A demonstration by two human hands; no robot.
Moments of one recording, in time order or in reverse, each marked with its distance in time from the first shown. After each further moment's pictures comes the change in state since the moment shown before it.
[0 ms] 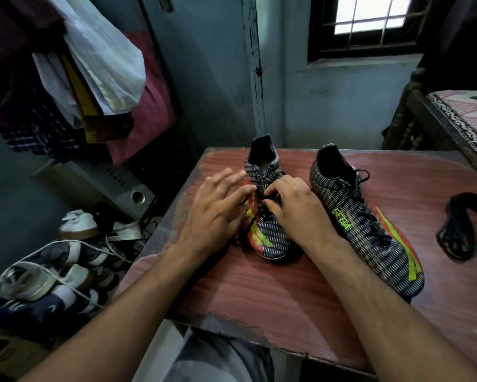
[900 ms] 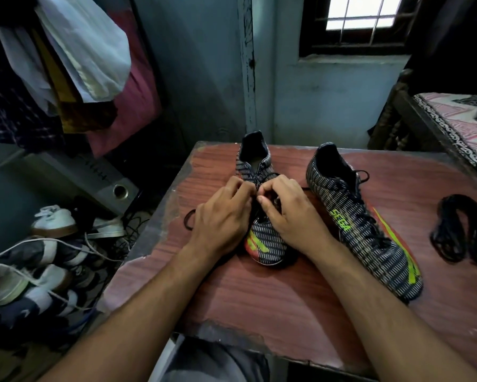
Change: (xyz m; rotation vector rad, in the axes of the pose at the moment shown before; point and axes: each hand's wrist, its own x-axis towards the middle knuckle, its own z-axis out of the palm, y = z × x) left_hand 0.007 0.027 0.012 -0.107 -0.009 -0.176; right_hand -0.002 0.008 0.012 0.235 -0.013 -0.063
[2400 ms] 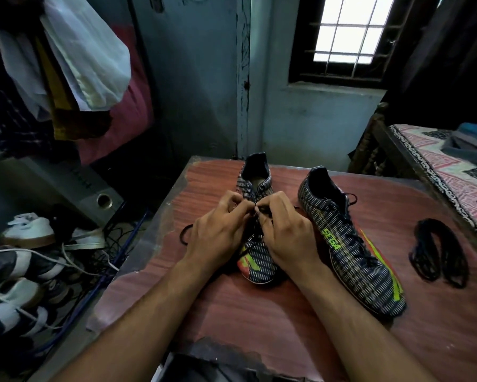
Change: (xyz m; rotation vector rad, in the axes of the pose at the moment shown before) left_hand 0.002 -0.007 -0.004 -0.109 -0.016 0.024; right_hand -0.005 -0.016 0.009 -0.262 0.279 -0.112
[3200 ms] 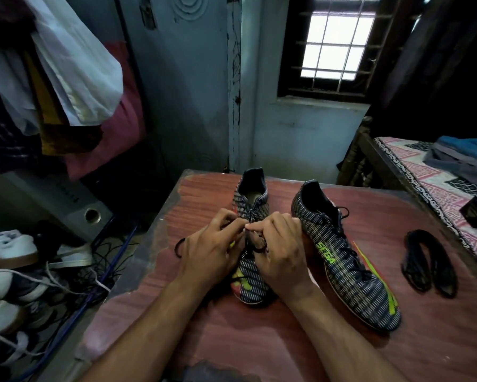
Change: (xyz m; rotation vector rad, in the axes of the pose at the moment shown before) left_hand -0.005 -0.003 -0.002 -0.027 0.066 0.008; right_hand -0.004 -0.008 0.000 -0.076 0.166 -0.156
